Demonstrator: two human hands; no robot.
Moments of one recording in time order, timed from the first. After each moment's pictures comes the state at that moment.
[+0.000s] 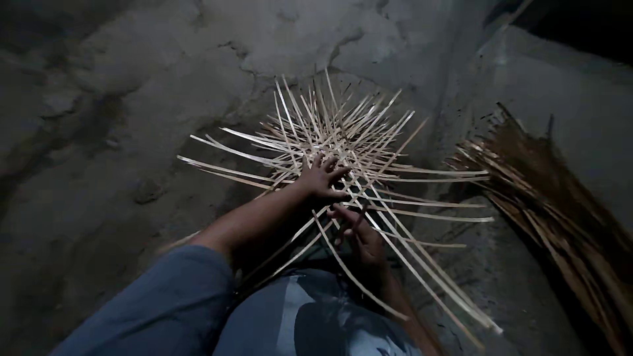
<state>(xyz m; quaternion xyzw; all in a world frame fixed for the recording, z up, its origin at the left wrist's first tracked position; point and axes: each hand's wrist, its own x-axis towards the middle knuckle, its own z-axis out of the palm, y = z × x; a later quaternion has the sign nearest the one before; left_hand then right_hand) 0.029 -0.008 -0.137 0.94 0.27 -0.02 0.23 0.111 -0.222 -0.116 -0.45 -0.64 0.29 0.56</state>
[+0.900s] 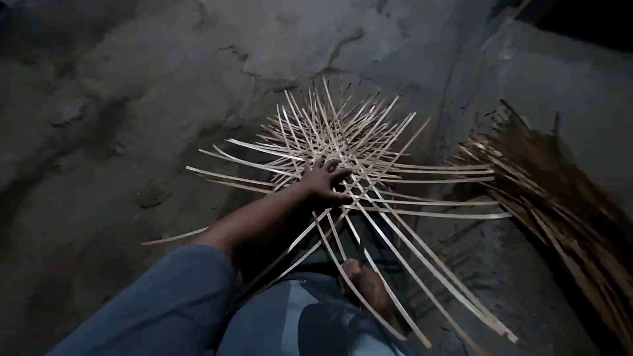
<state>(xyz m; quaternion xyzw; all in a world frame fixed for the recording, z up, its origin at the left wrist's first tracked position) 0.042 -0.004 -0.134 0.93 0.26 -0.01 0.25 0.087 -0.296 -0.139 -0.46 -0.51 0.40 0.61</state>
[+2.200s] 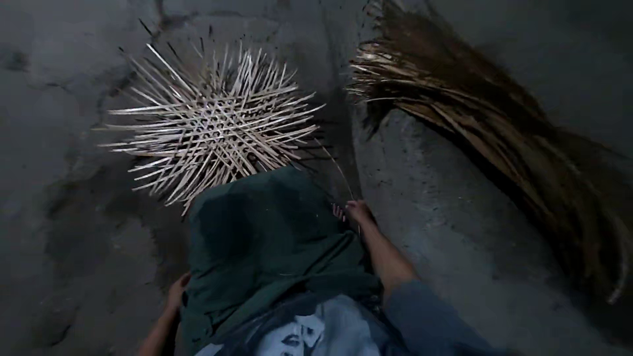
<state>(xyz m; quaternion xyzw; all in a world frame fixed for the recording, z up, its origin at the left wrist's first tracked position) -0.162 -0.012 -0.270 0.62 0.61 -0.06 0.49 0.295 -0.346 -0.374 -0.90 -0.03 0.38 0.20</state>
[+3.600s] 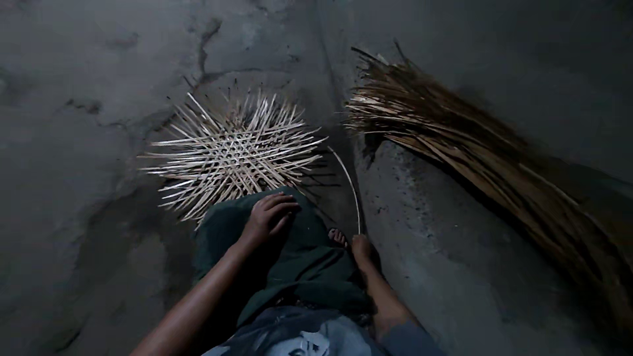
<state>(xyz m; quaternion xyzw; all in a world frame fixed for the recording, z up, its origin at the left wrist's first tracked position) 0.100 -0.052 -0.173 0.93 0.02 0.15 0.32 0.251 -0.353 -0.361 -0.93 -0.02 0.32 0.17</state>
